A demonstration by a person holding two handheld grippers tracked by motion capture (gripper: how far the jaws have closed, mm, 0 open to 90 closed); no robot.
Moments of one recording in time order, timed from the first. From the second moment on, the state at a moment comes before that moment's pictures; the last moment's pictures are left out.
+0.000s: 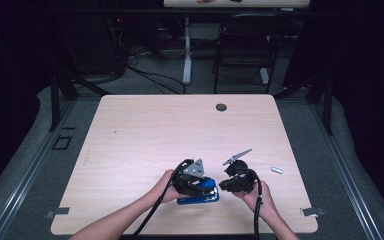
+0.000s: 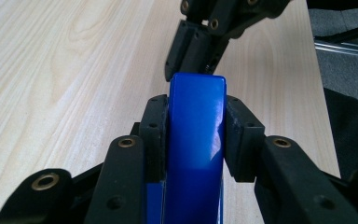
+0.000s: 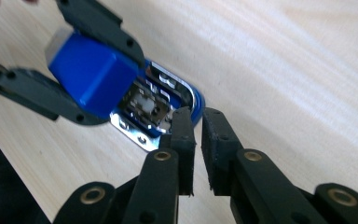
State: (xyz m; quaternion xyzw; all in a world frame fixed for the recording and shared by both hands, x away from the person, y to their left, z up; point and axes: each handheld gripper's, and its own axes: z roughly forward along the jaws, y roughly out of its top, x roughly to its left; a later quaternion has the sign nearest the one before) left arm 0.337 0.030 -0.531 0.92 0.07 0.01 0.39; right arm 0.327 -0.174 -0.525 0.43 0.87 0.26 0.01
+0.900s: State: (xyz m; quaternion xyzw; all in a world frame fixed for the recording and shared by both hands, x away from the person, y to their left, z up) left arm 0.334 0.037 -0.520 0.92 0.06 0.03 0.40; right arm 0.330 -0.158 -0.529 0.41 0.87 0.28 0.02
